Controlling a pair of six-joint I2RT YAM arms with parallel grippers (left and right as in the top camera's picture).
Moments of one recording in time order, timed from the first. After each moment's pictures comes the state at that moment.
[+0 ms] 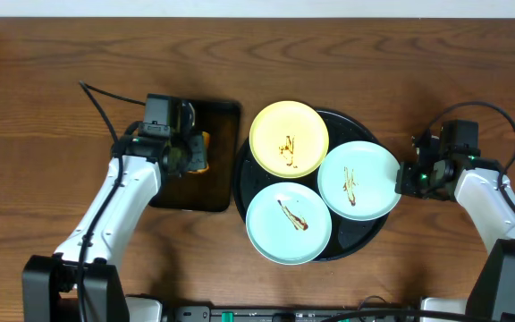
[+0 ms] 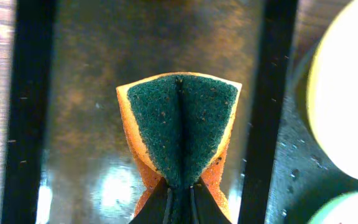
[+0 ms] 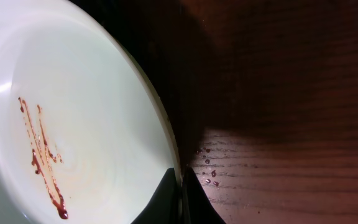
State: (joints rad) left arm -0.15 1.50 0.99 -0.64 0.13 -0.22; right arm -0.15 1.54 0.83 -0.62 -0.24 0.06
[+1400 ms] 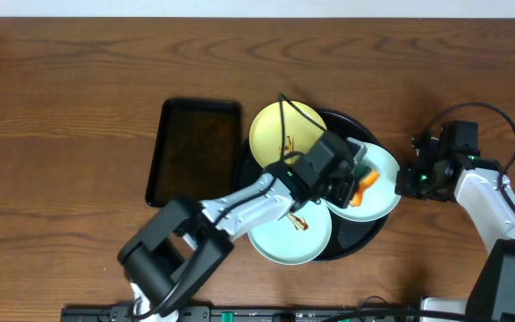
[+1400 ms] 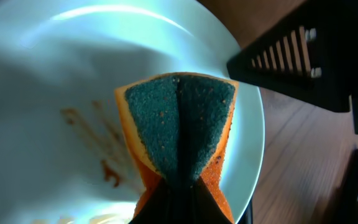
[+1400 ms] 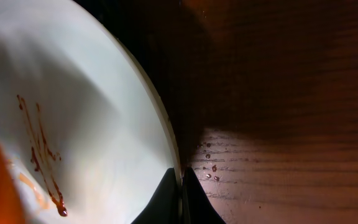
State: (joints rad) left arm -0.87 1.92 1.13 -0.02 0.37 -0.45; right arm -0.15 1.54 0.83 -0.63 -0.24 0.06
